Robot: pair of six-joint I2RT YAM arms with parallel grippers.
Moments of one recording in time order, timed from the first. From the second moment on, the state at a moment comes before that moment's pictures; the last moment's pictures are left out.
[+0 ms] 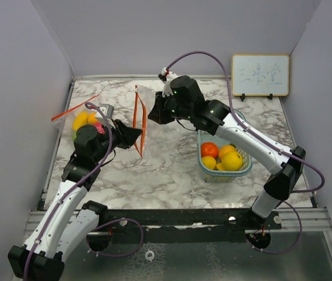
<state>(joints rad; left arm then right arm) -0.32 0.74 0.71 -0.12 0.35 -0.53 0.88 1.69 1.76 -0.53 -0.06 0.45</state>
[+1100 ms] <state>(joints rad) -0.32 0.79 0.79 -0.09 0.32 -0.53 0.84 1.64 1.75 -0.52 -0.14 0.45</state>
